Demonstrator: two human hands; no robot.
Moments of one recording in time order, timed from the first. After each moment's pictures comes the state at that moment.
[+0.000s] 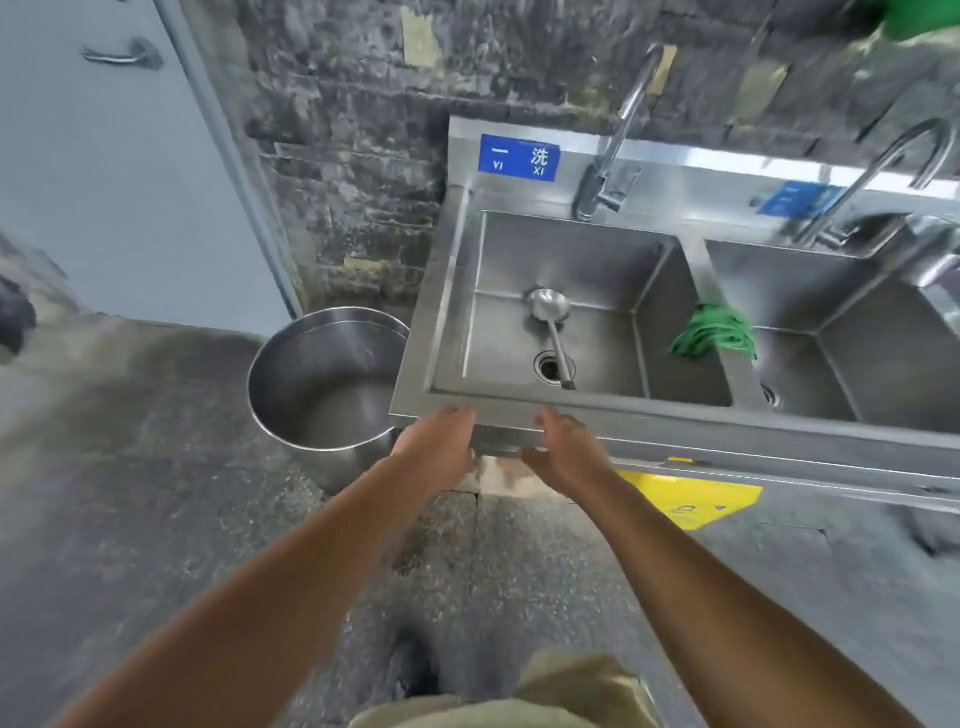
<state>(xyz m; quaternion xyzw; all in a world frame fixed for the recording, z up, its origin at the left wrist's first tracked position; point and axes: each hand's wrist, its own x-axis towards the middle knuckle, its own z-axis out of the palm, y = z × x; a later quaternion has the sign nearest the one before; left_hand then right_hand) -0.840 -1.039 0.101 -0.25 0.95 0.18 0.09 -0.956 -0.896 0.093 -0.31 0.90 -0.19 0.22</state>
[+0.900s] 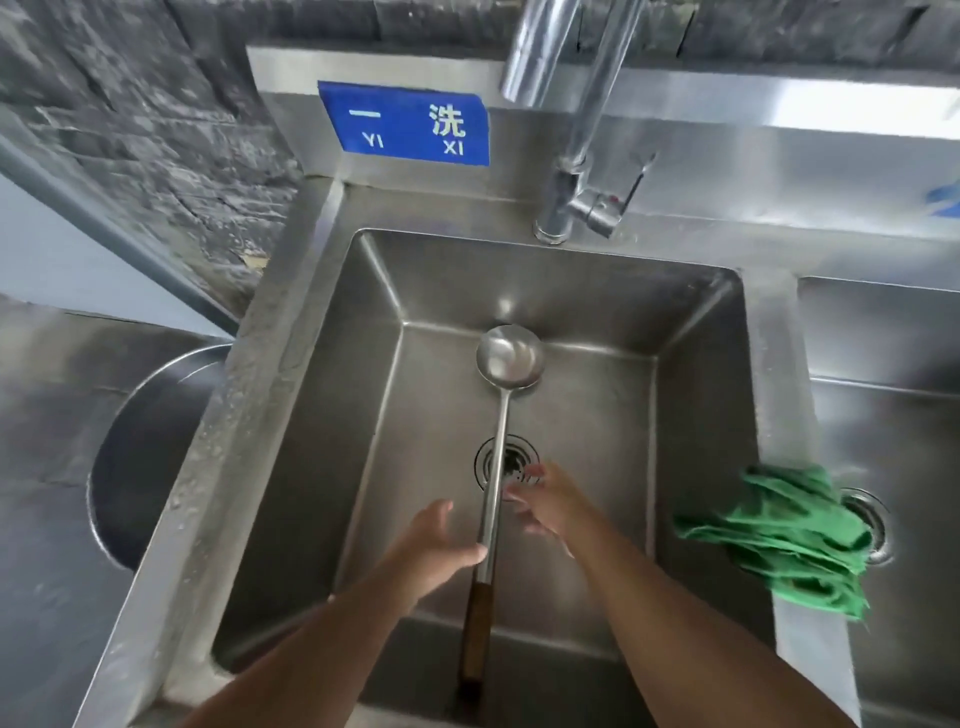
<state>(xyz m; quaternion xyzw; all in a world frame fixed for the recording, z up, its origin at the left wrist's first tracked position) -1.229 -1.096 -0.069 -0.50 0.66 0.51 0.25 -1.384 -1.004 -0.125 0.01 0.75 -0.36 0.56</state>
